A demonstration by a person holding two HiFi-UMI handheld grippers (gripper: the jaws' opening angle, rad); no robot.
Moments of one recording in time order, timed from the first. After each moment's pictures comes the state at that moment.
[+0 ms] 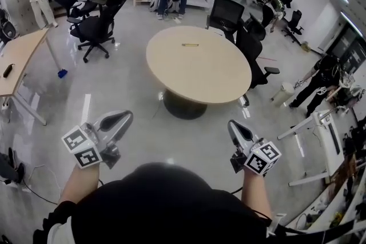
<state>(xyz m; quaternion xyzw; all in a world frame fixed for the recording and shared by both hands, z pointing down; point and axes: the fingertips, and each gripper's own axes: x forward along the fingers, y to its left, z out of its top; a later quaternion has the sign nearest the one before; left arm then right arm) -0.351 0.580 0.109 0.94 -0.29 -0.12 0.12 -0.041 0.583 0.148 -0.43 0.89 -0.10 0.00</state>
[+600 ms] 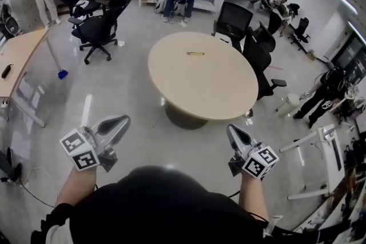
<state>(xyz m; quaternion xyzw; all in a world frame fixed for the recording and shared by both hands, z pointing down) -0.363 0.482 0.136 0.93 -0.31 -0.11 0.13 -0.044 0.470 0.174 -0.42 0.90 -0.11 0.00</state>
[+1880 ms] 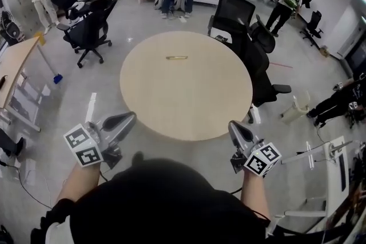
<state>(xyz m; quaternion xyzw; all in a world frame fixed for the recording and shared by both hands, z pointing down) -0.109 0.310 0.134 0.93 -0.31 -0.09 0.14 0.189 0.289 0.194 -0.39 0.91 -0.13 0.02</state>
